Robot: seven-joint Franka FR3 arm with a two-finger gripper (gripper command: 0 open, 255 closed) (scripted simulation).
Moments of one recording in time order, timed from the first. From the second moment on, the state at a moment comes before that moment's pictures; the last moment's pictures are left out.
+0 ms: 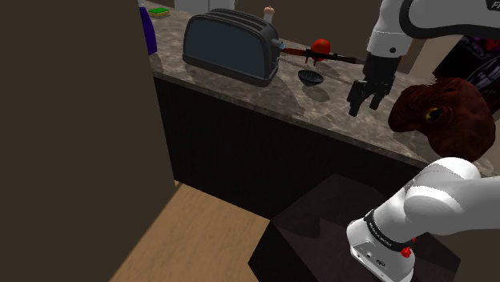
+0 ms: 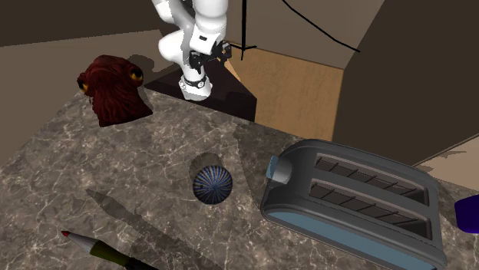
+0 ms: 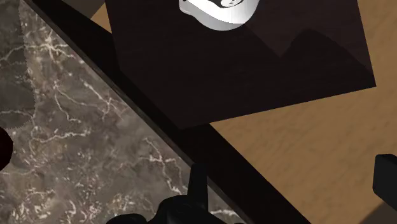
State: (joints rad) arm 0.00 -0.74 -0.05 -2.43 -0.06 1.47 0.13
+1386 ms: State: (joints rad) arm -0.04 0.02 -0.10 -1.81 -0.19 1.60 0.08
